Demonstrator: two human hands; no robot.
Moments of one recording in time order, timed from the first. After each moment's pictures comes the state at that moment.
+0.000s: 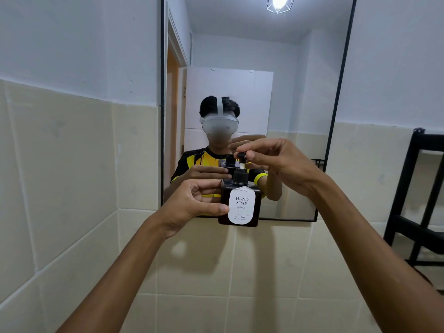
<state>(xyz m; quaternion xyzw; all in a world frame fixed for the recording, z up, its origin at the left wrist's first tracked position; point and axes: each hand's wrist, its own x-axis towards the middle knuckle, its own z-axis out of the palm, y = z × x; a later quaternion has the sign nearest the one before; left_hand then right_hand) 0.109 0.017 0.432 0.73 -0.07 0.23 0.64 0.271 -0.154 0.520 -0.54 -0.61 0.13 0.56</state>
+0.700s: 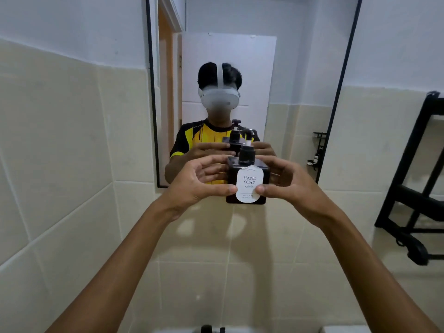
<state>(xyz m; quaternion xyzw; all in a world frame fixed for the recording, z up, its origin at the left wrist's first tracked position) 0.115 -0.004 0.411 0.74 -0.03 0.27 0.62 0.265 -0.195 0.422 -0.59 -0.53 0.16 0.58</state>
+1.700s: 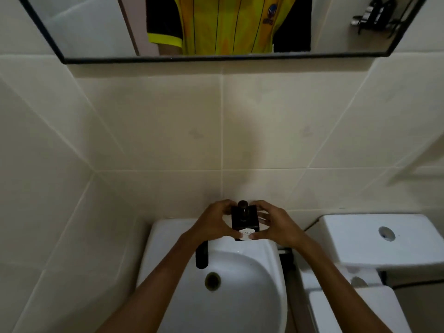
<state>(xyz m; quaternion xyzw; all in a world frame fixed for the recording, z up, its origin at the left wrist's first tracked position) 0.178 -0.041 0.060 0.84 0.22 -0.05 0.50 0.315 -0.219 0.054 -0.74 -0.34 0.40 0.43</state>
